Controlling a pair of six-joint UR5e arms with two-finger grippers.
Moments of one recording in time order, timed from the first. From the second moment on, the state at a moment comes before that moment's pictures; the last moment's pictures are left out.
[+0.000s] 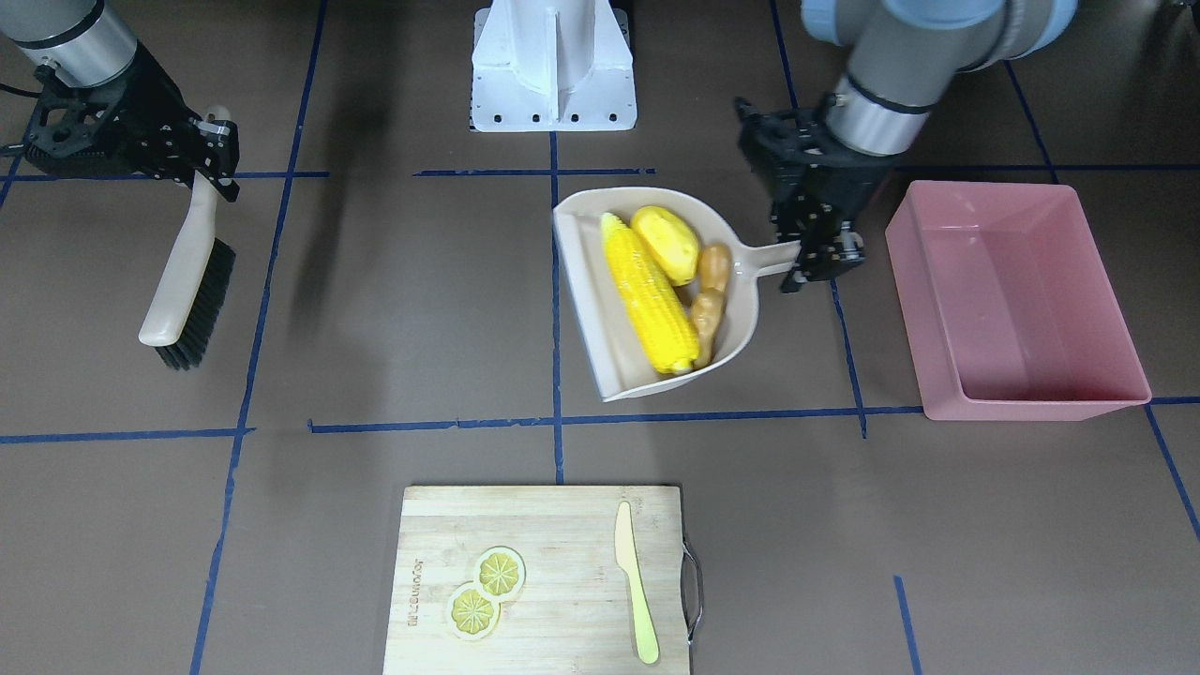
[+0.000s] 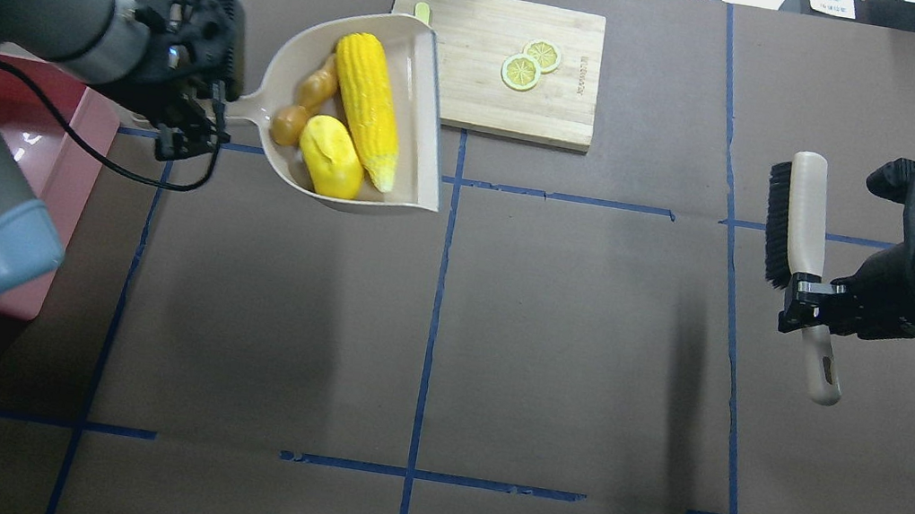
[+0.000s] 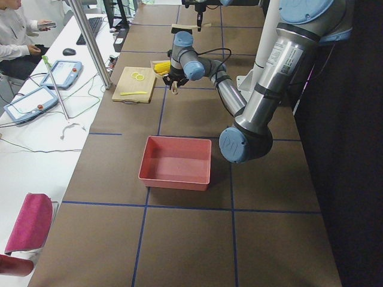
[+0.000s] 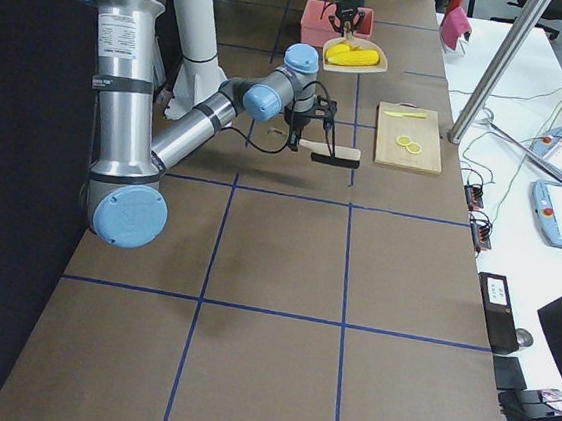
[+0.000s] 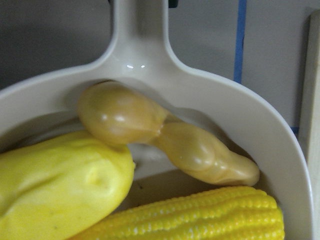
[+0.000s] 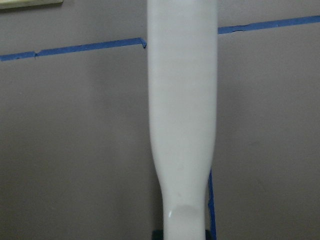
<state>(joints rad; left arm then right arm) -0.86 -1.96 -1.98 -1.66 -2.02 0.35 0.84 -1.53 2.22 -1.57 2.15 1.03</state>
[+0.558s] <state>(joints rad) -1.15 -1.78 -1.98 -1.66 -2.19 0.63 0.85 -1.53 2.19 -1.57 2.14 1.00</state>
